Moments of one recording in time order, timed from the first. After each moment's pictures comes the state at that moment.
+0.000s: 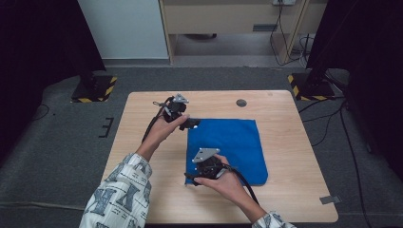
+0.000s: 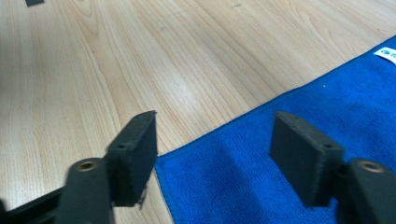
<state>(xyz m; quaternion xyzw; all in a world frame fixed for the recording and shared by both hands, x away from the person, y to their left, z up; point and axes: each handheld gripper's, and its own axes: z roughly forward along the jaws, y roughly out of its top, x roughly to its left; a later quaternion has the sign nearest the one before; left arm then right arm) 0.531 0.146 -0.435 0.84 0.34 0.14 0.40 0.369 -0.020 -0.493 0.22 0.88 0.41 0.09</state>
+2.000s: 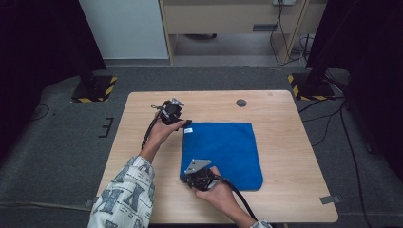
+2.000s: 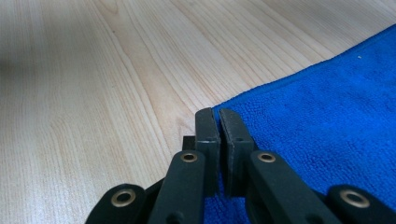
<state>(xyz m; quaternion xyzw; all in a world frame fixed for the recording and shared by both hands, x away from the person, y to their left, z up) 0.559 0.167 -0.485 0.85 0.39 0.15 0.33 0.345 0.003 -0.522 0.23 0.88 0.41 0.08</state>
